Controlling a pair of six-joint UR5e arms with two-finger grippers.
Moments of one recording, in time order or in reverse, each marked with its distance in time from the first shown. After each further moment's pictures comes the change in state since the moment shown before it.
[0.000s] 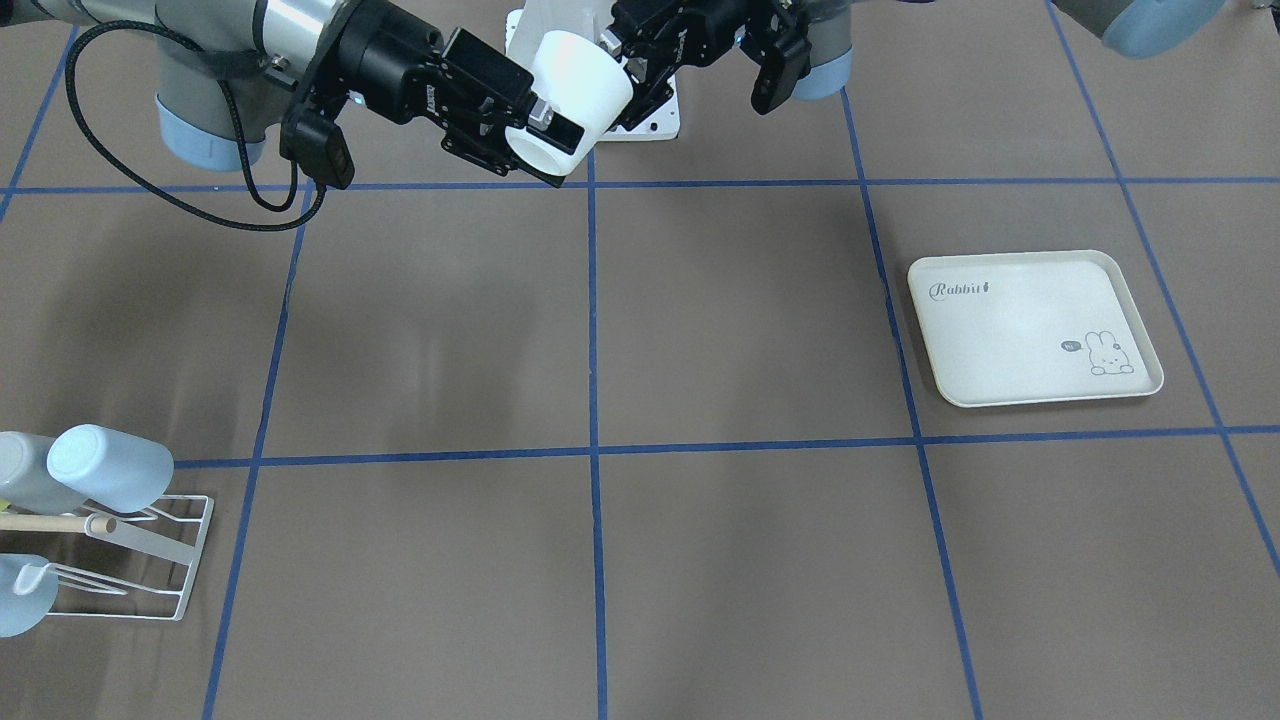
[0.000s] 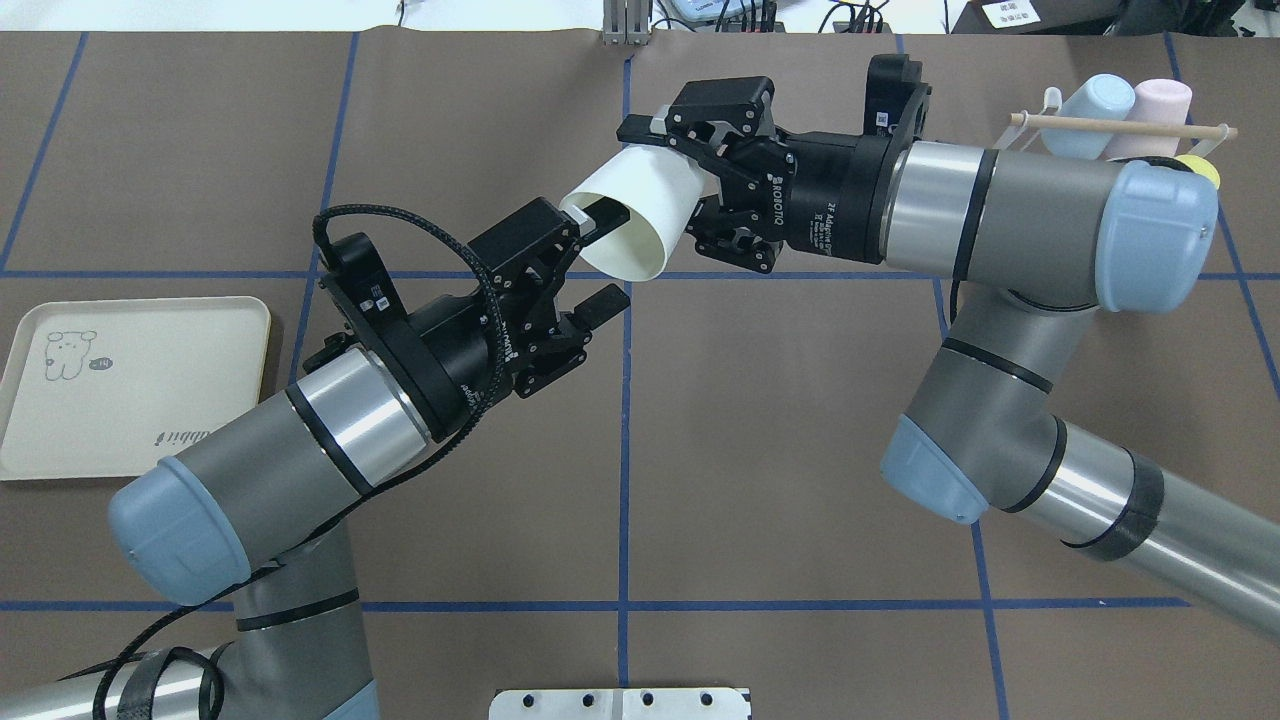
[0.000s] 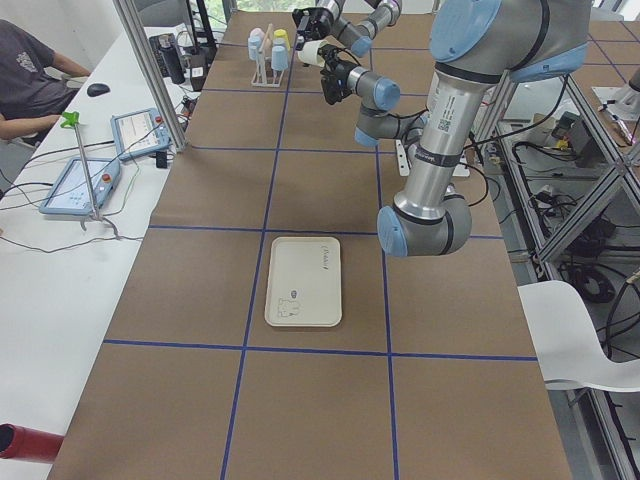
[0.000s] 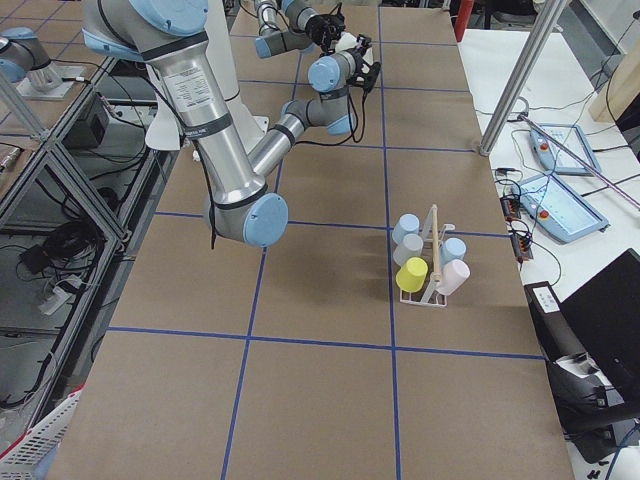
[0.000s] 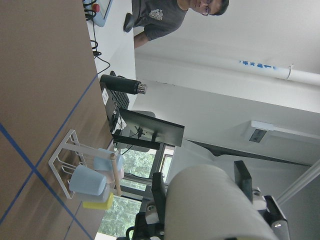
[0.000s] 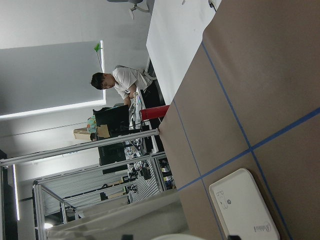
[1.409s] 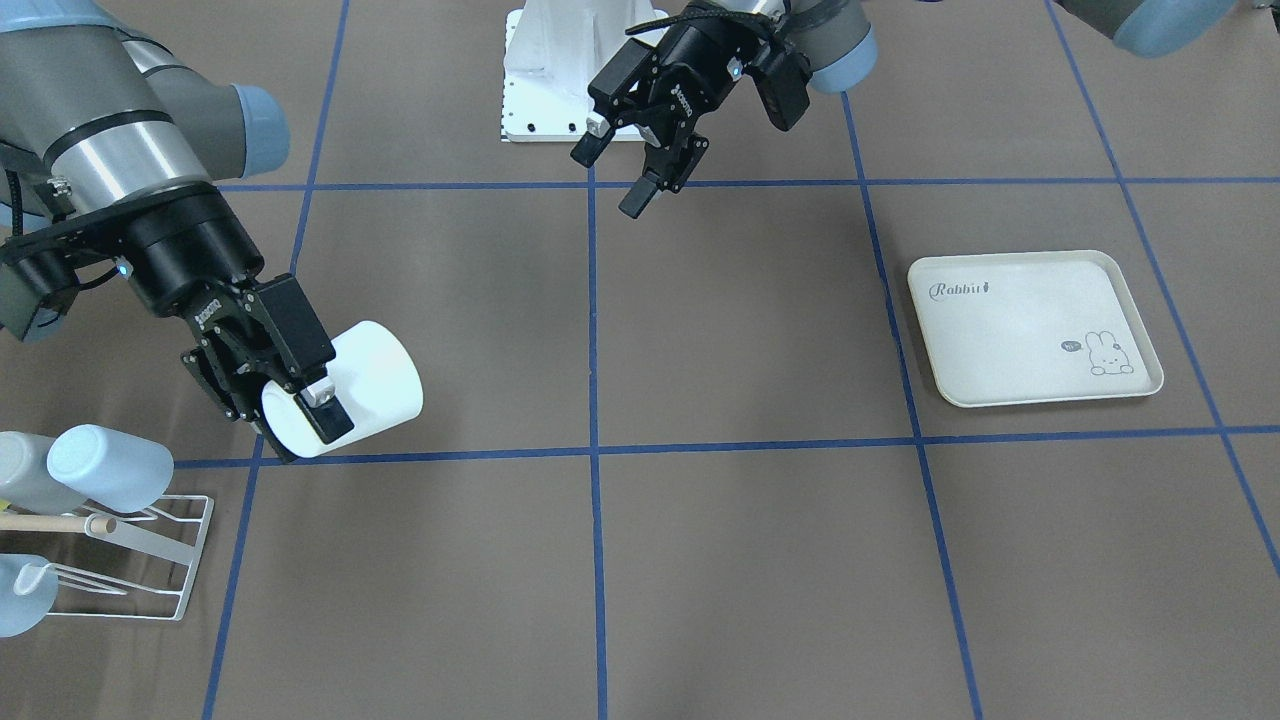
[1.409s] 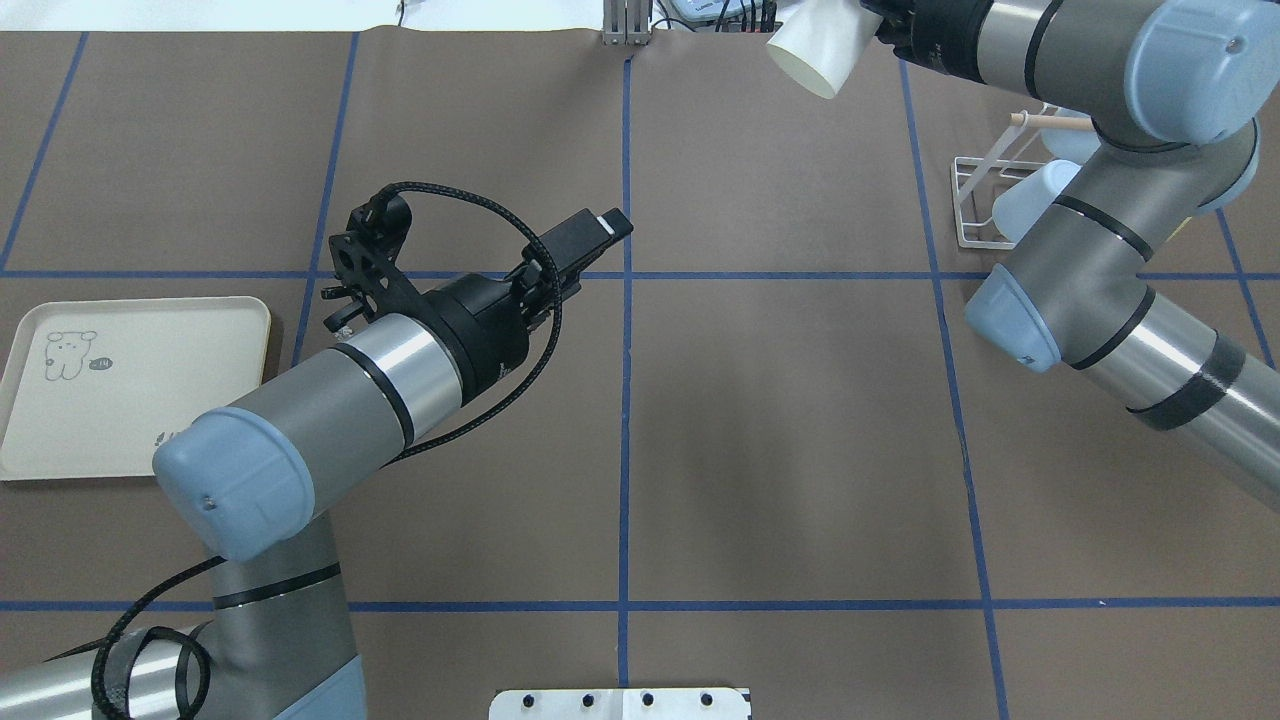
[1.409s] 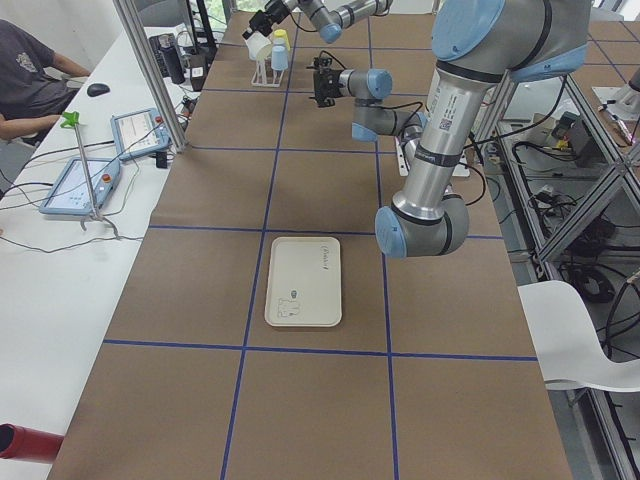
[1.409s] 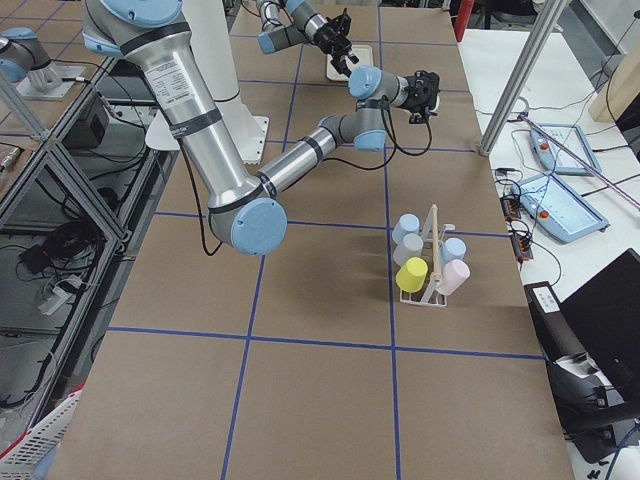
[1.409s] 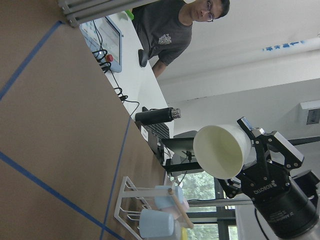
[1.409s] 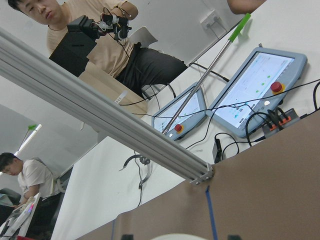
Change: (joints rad) left arm -0.049 0.002 -0.062 0.498 -0.006 0.271; right arm 0.232 -0.020 -0.127 -0.325 -0.182 -0.614
